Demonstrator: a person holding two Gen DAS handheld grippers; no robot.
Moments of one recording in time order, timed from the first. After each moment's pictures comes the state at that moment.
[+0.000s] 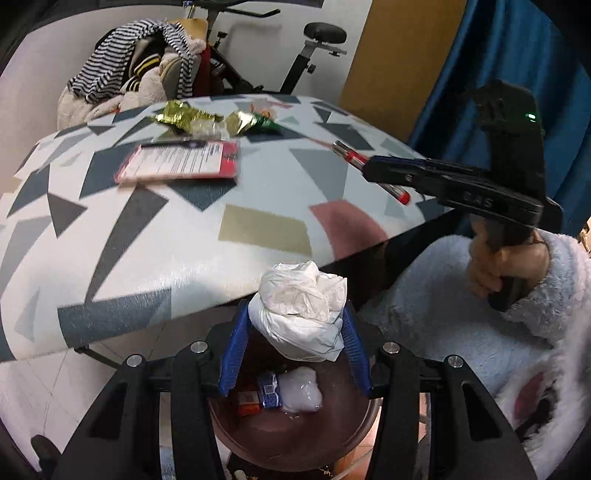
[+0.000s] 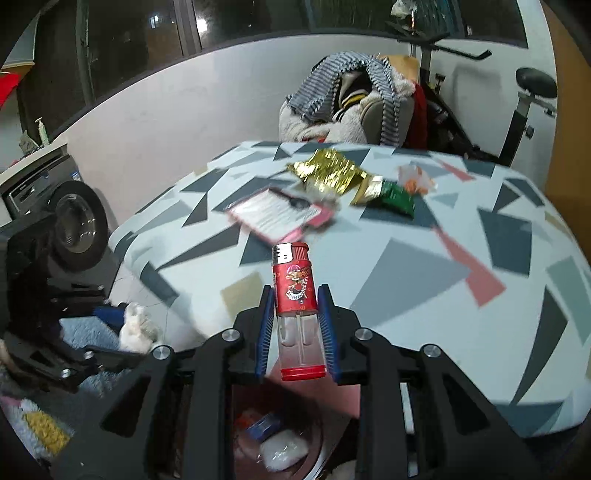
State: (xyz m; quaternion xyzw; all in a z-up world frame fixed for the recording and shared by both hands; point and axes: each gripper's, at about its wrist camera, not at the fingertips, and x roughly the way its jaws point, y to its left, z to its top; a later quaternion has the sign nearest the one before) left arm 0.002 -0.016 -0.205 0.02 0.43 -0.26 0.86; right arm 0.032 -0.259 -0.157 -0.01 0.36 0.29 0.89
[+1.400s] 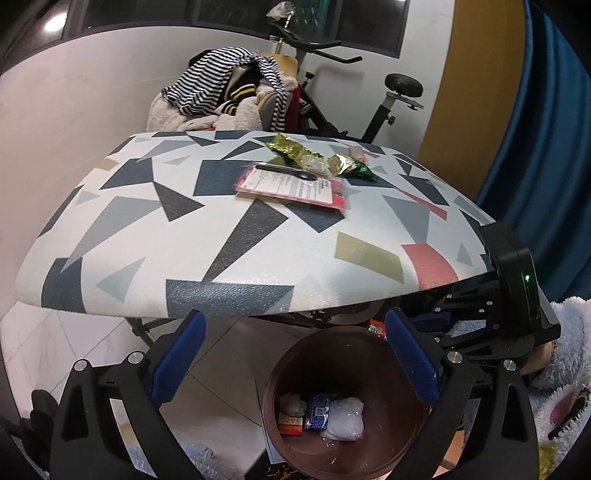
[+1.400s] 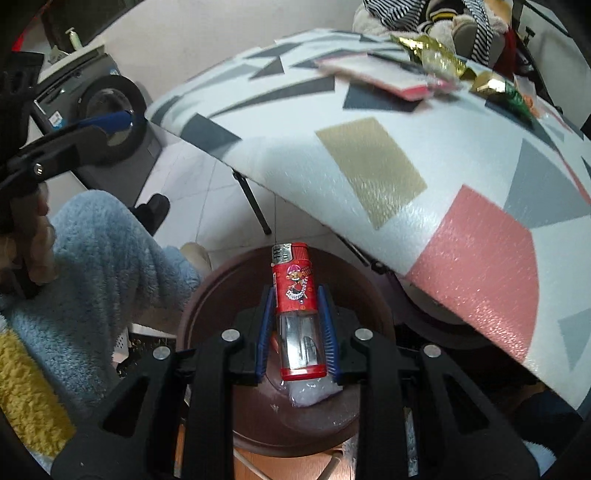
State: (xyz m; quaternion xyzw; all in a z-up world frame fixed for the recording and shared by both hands) left arm -0.023 0.053 -0.189 -0.03 0.36 -0.11 0.93; right arm 0.005 -0.177 -0.249 -0.11 0.49 0.37 0.78
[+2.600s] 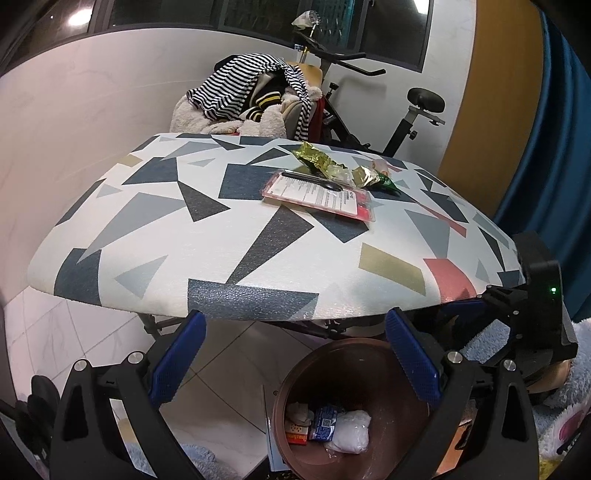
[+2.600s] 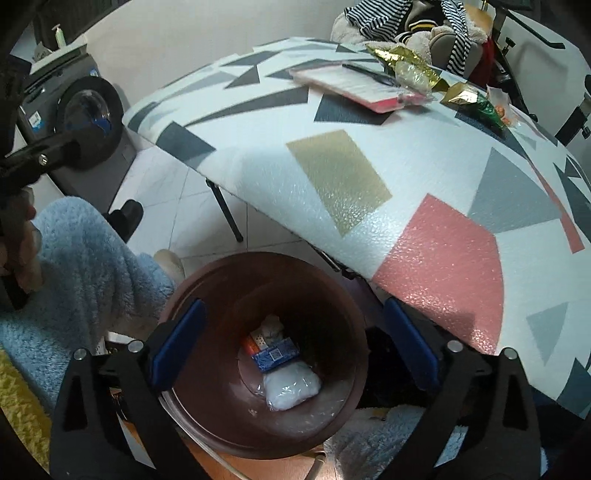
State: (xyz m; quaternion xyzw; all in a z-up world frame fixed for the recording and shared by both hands) left arm -0.023 0.065 -0.192 -0.05 0.34 -0.07 0.94; right arm 0.006 -0.189 -0.237 -0.13 0.46 0.33 0.81
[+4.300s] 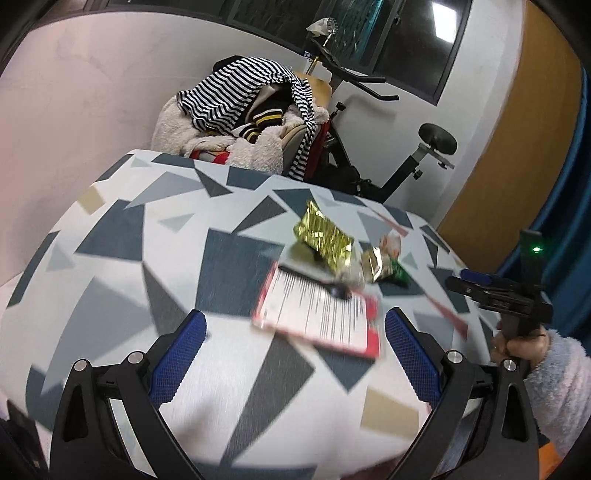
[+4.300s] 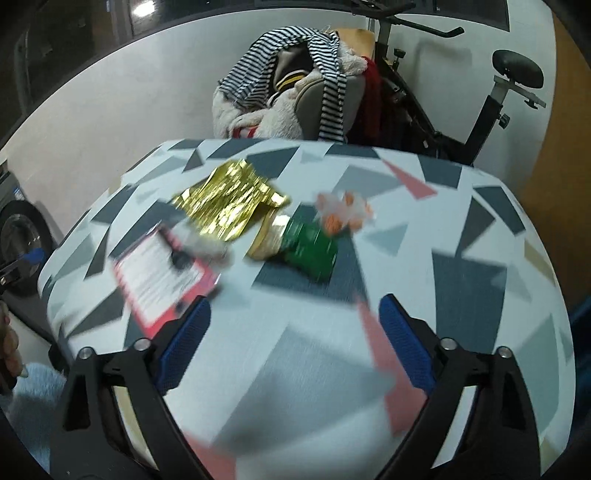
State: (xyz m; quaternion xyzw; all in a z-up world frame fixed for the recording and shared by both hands) left arm 0.147 0.093 -0.130 -0.12 0.34 -0.11 0.93; right arm 0.211 -0.282 -0.148 -0.03 0.40 0.19 0.90
